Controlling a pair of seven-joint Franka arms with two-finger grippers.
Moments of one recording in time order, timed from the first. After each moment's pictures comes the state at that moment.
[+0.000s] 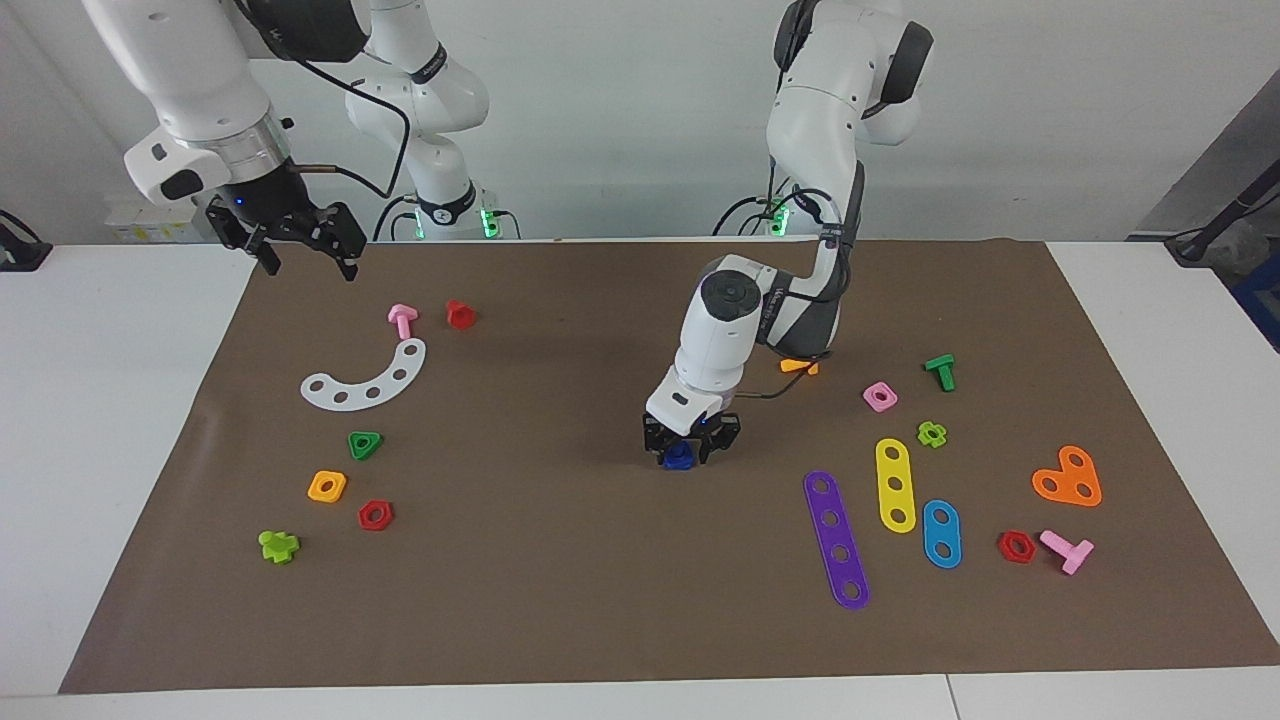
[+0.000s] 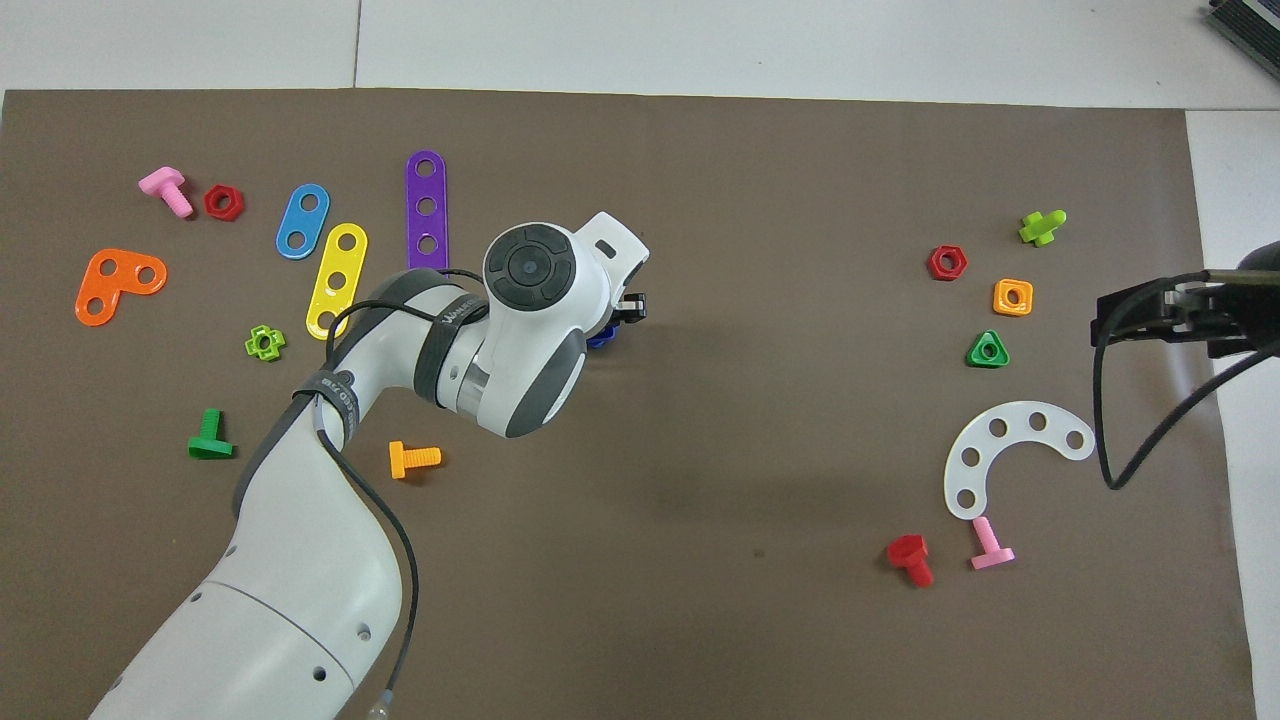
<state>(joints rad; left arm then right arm) -0.56 0.56 -0.03 -1.63 -0.04 2.34 -0.54 0.12 -0.02 -0.11 -1.59 -0.02 1.55 0.12</state>
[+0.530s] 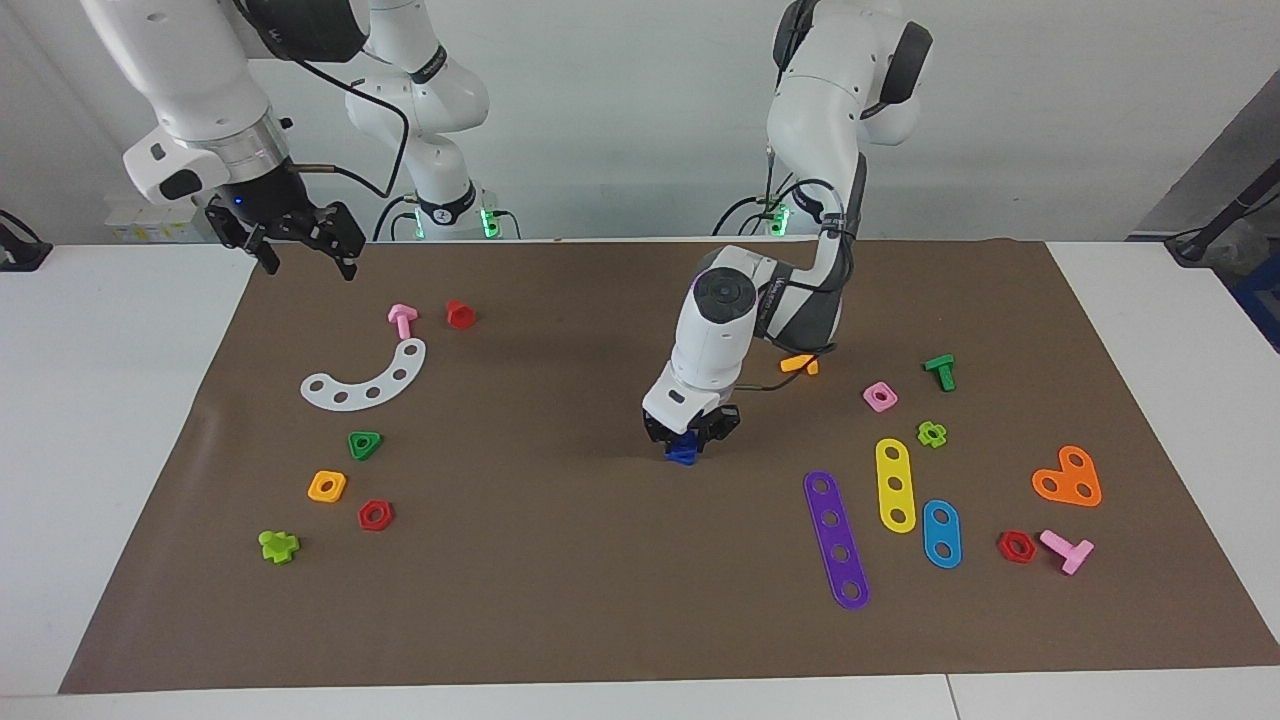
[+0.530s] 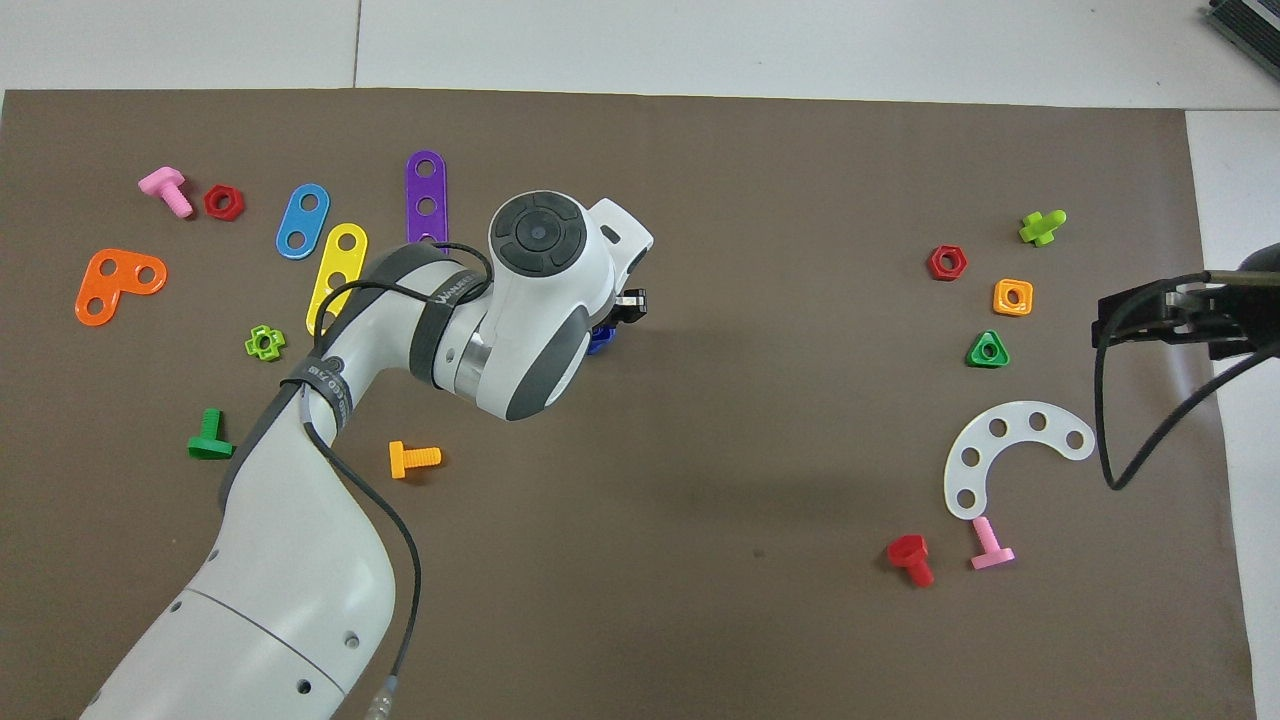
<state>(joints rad) -0.56 0.56 -0.03 -1.51 -0.04 2.13 -0.55 0.12 -0.02 -0.11 -1.60 -0.02 1.55 0.12</state>
